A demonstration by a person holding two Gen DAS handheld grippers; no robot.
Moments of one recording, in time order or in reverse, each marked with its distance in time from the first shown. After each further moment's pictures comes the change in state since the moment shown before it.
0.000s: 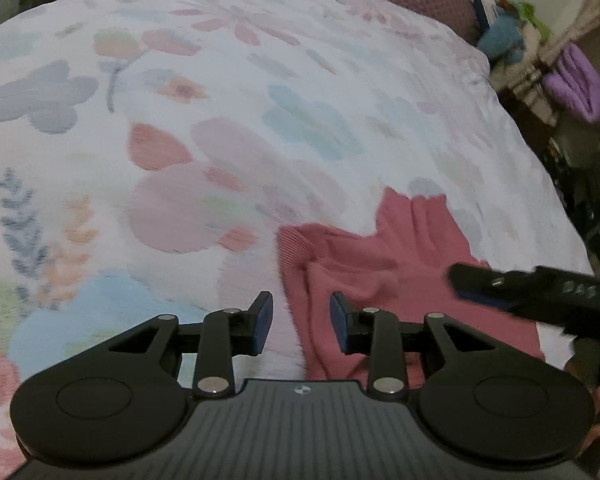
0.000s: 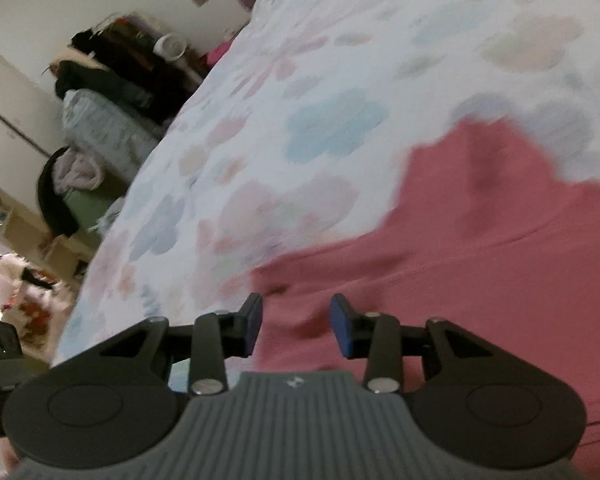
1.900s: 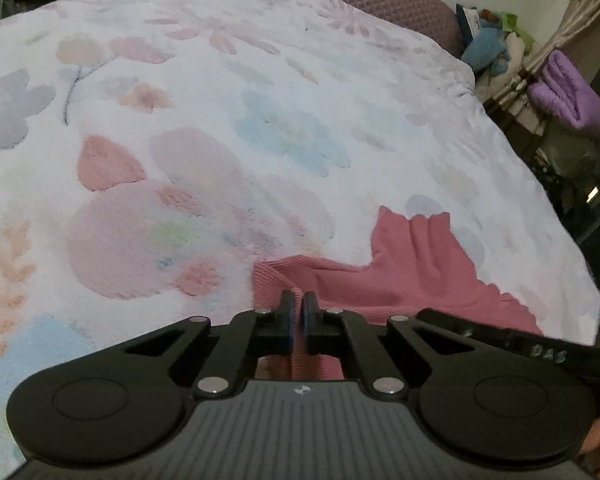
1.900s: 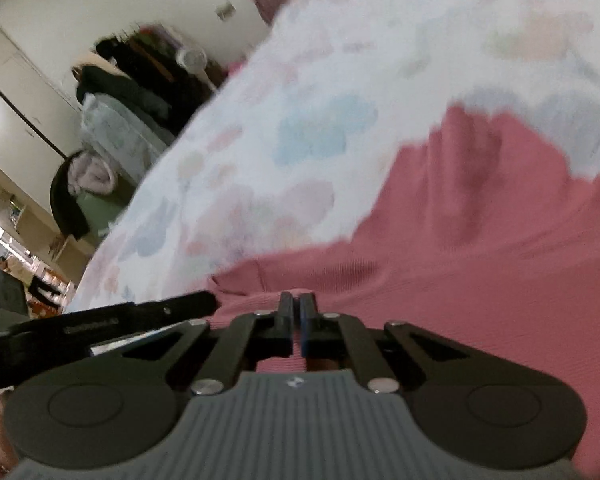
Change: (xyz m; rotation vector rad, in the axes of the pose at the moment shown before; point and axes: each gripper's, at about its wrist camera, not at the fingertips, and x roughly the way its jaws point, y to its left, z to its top) left arm 0.049 0.005 0.009 0.021 -0.070 -0.050; right arm 0.040 -0.035 -0.014 -0.058 -0.081 0.074
